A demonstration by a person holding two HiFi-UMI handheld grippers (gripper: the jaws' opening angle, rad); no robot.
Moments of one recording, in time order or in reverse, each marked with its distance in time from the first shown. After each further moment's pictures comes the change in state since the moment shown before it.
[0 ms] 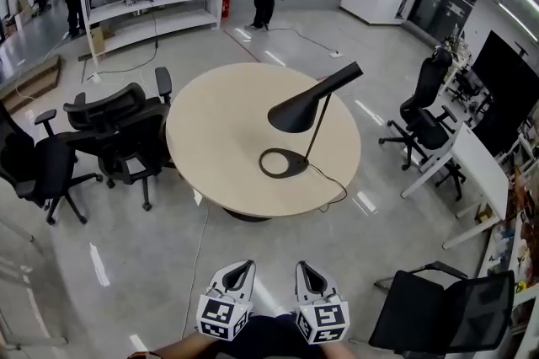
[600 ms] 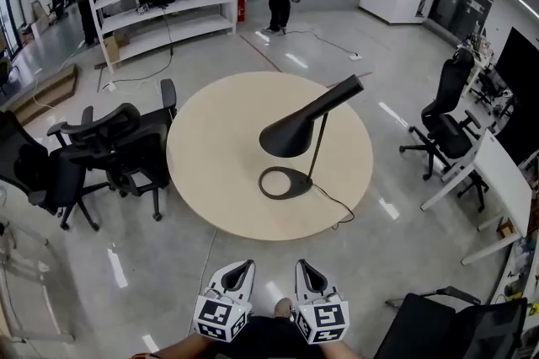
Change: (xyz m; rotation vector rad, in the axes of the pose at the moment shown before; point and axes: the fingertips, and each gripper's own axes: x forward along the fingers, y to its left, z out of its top) left arm 0.114 0.005 0.045 0.027 -0.005 0.083; right arm 0.083 -0.096 0.035 0.025 -0.048 0.095
